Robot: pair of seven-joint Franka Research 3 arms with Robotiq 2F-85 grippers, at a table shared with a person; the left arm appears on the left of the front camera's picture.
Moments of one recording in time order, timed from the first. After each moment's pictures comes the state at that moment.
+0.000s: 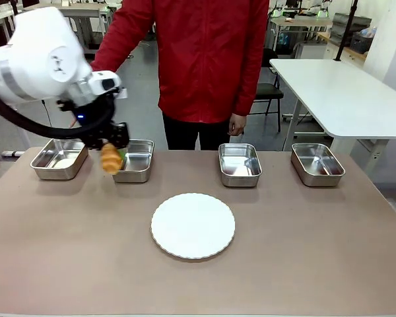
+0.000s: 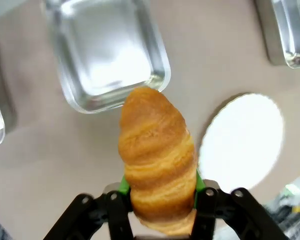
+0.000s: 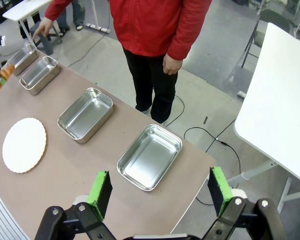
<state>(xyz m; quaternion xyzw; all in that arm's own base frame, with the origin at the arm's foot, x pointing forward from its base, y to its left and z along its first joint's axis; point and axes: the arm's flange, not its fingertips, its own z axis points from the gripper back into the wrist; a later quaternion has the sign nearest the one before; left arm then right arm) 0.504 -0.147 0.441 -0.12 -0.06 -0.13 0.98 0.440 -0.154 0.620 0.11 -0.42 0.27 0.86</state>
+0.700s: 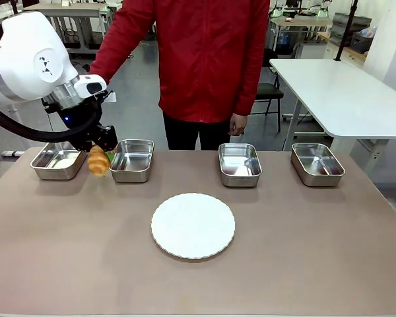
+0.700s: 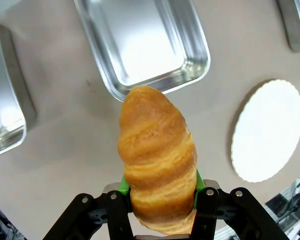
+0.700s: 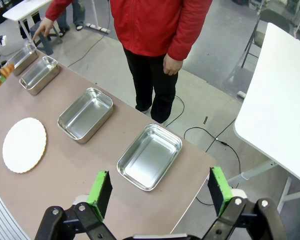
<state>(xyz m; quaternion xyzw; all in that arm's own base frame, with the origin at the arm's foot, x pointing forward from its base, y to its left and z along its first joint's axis) 0.515 -0.119 0.432 -0.11 -0.06 -0.14 0.98 0.440 -0.154 0.620 0.11 -0.42 0.27 0.86</state>
